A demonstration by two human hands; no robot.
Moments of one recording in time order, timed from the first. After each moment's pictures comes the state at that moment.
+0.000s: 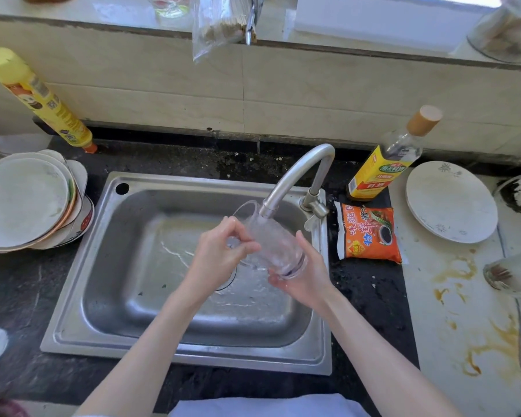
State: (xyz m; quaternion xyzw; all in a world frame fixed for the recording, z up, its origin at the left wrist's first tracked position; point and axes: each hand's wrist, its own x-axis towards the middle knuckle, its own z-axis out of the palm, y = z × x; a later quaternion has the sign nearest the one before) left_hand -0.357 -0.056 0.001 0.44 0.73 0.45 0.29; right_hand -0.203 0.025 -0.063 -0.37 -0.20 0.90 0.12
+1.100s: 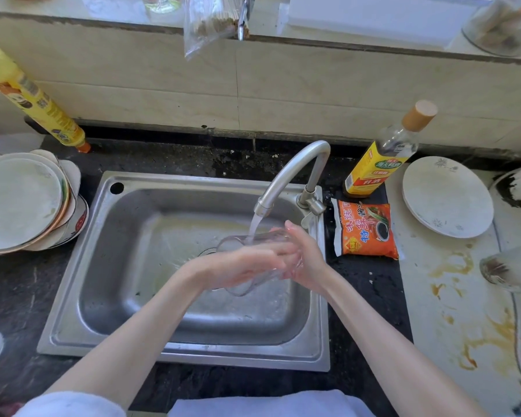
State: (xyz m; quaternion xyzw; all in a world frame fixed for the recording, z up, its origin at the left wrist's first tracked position) left_hand -0.339 -0.037 0.030 0.37 0.52 0.24 0.73; right_hand -0.212 0.044 -0.044 -0.47 -0.36 0.80 0.07
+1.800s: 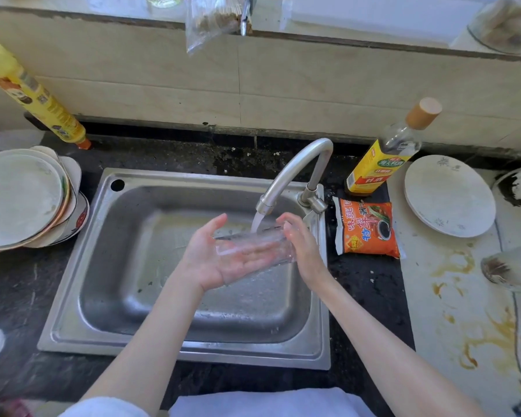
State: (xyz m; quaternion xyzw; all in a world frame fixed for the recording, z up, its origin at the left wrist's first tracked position) left_hand -0.370 -0.048 -0.005 -0.18 0.28 0.53 0.78; right_hand -0.214 0.033 -0.045 -0.40 -0.61 0.65 0.23
